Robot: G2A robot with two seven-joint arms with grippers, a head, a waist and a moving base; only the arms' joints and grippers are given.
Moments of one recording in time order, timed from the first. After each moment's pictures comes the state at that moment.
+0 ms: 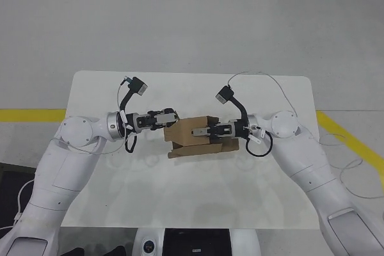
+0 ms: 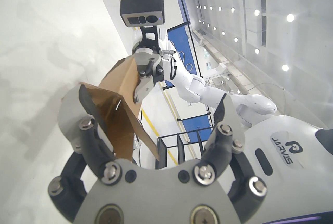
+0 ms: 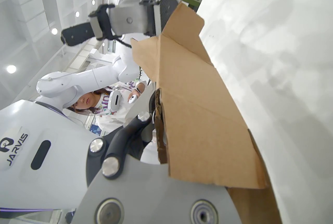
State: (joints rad) left arm 0.95 -1.02 -1.22 -1.51 -0.41 -0.34 -1.08; right arm -0.69 -1.22 0.88 -1.14 0.49 -0.49 1.27
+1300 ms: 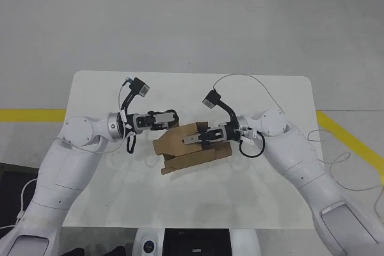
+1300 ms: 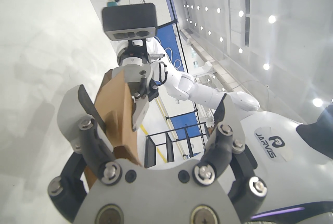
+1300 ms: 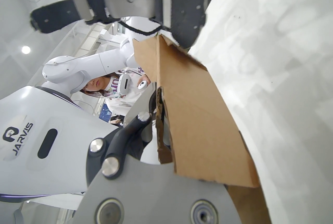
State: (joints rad) left arm 0.94 -1.03 -1.20 -1.46 -0.50 -0.33 -1.10; right arm -0.64 -1.27 0.81 -1.08 0.57 -0.50 1.32
